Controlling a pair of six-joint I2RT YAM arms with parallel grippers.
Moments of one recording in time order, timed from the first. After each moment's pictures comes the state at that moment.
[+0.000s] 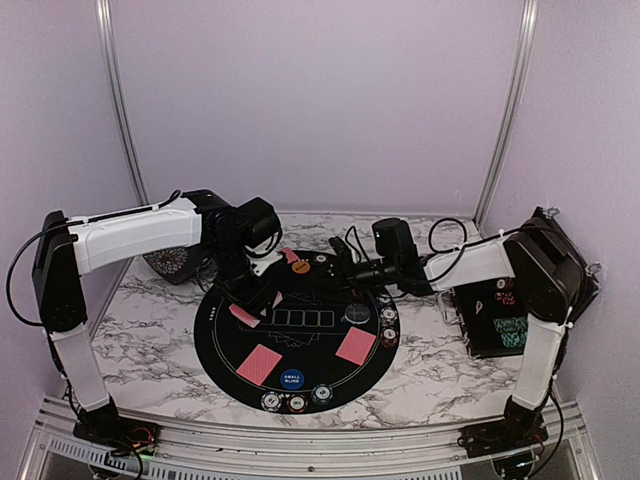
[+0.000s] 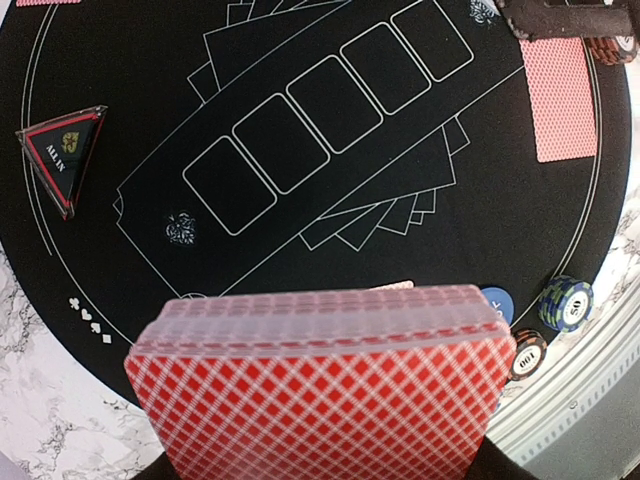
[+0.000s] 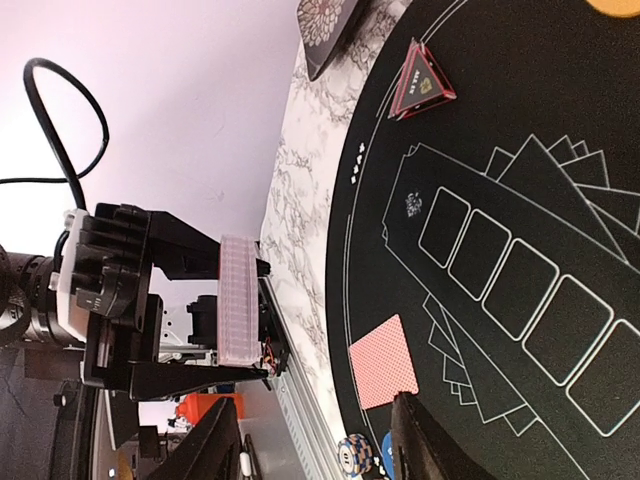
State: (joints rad) left arm -0.81 1.83 1.58 -1.14 0.08 -0.15; right arm 0.65 1.91 1.10 0.35 -0.86 0.97
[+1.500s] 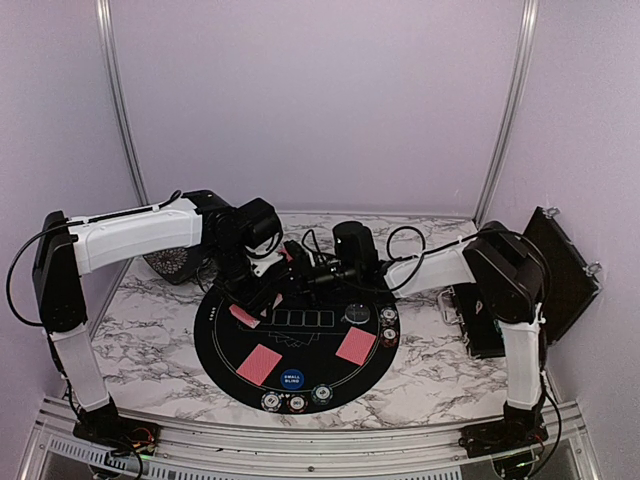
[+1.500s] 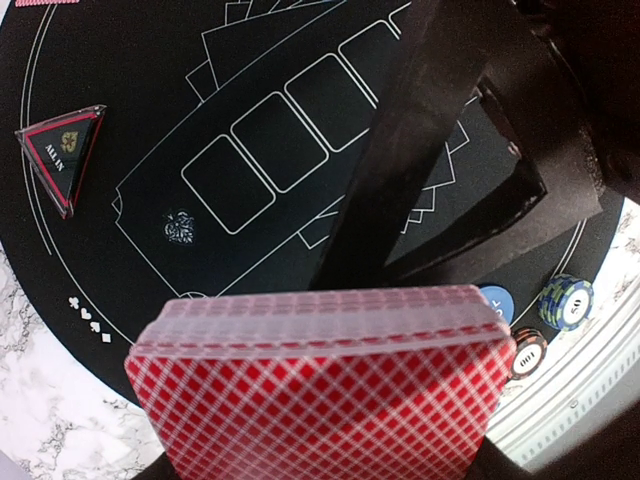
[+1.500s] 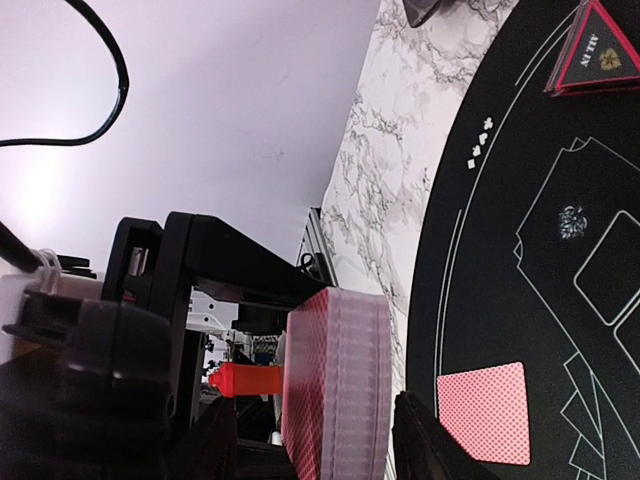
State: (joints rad) left arm -0.81 1.83 1.58 -1.14 0.08 -0.15; right arm 0.80 2.11 1.32 0.52 -0.92 1.13
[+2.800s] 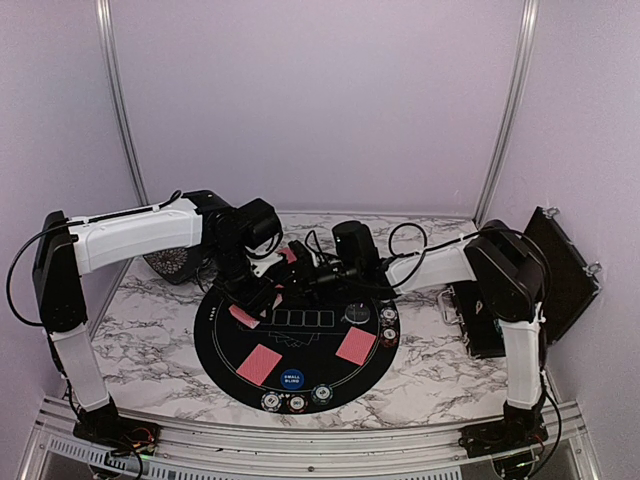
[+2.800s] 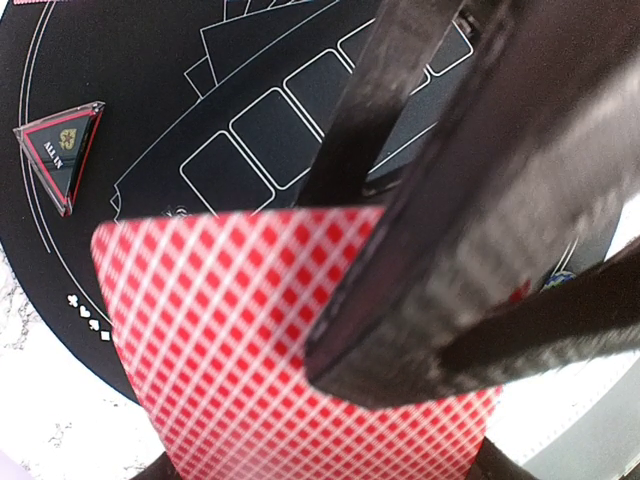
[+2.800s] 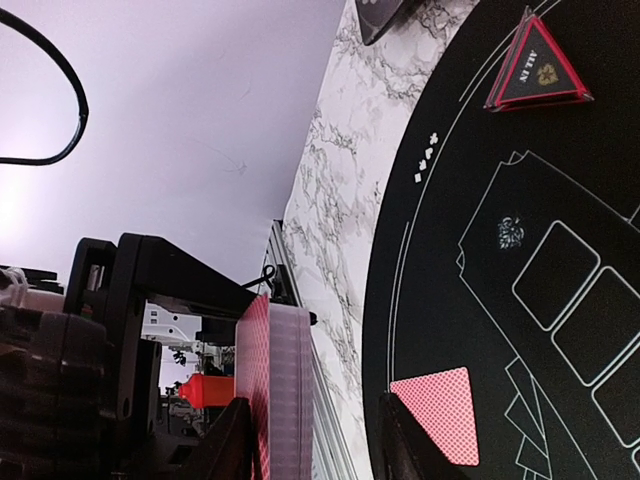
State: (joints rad) left arm -0.81 1.83 1.58 -1.15 0.08 -0.15; right arm 0.78 2.12 1.33 0.40 -0.87 1.02
